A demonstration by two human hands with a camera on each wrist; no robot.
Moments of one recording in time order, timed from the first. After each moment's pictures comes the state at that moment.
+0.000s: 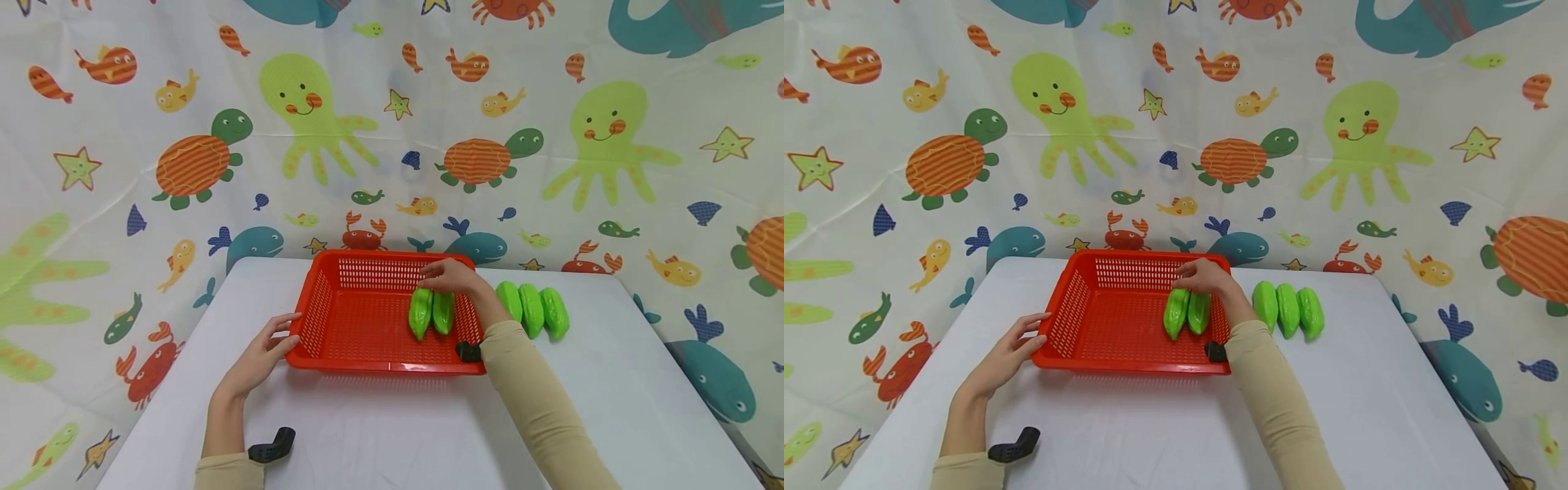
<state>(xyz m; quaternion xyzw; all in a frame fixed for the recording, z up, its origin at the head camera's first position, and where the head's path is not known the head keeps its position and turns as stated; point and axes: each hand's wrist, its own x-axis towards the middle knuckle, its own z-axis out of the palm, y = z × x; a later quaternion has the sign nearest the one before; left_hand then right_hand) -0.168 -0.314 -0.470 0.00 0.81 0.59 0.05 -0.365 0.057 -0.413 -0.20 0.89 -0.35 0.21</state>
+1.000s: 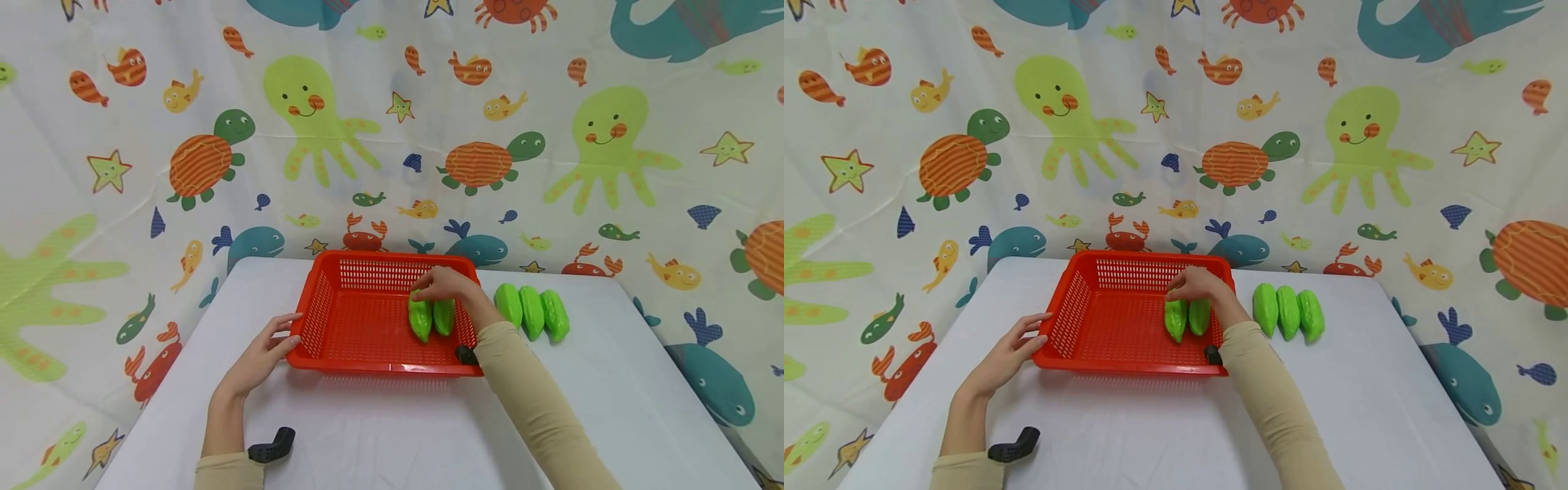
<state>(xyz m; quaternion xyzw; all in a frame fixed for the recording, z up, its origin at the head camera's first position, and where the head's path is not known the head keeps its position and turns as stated) -0.170 -0.318 -0.472 0.00 0.82 0.57 0.05 -0.365 0.041 -0.415 -0.28 0.91 -0.23 0.21</state>
